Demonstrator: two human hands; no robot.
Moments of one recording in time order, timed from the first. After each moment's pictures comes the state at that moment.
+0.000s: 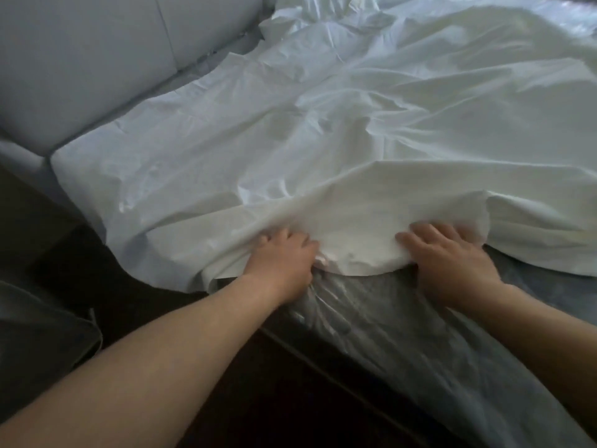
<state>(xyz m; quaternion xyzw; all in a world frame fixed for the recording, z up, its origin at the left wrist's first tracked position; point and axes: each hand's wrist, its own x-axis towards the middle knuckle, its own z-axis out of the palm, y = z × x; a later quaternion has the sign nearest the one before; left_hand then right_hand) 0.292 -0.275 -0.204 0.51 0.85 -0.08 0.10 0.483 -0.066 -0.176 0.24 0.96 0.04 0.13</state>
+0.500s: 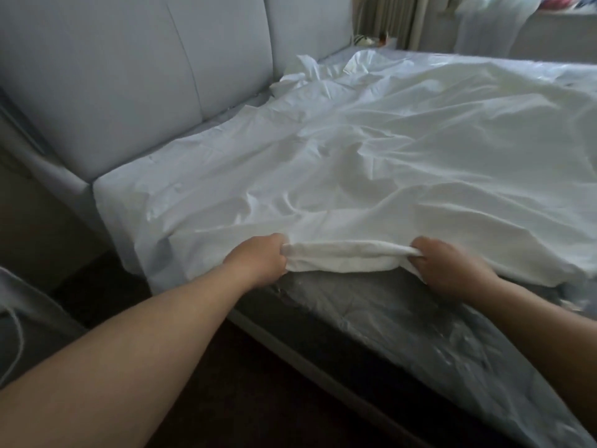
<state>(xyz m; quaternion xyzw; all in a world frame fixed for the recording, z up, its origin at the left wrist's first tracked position) 0.294 -0.319 -0.187 0.35 0.92 0.08 0.17 0.515 -0.077 -0.193 0.33 0.93 -0.15 0.03</state>
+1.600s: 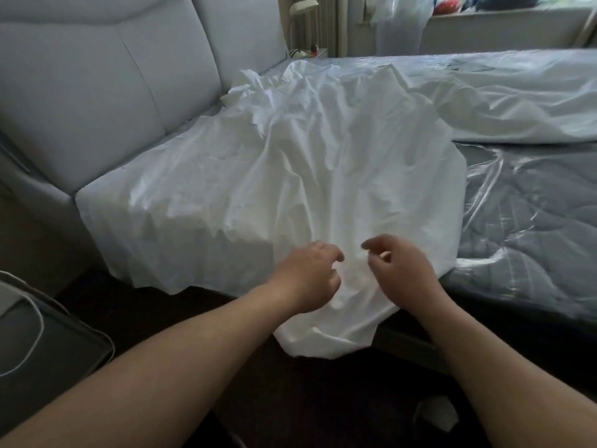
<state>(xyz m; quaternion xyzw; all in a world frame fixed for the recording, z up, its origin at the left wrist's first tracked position) 0.528 -0.371 -0.174 0.58 0.79 0.13 0.14 0.683 -0.262 -0.182 0.41 0.82 -0.35 -0.21</state>
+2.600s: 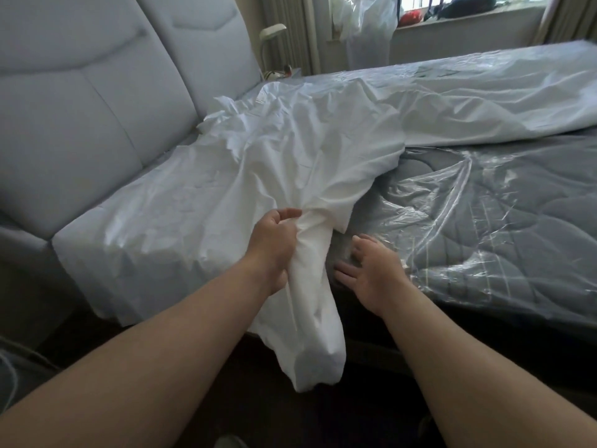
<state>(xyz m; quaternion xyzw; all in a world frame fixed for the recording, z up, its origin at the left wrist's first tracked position) 0.524 -0.310 -0.126 0.20 0.71 0.60 0.31 0.651 -0.220 -0.198 0.39 0.27 -0.82 -0.31</state>
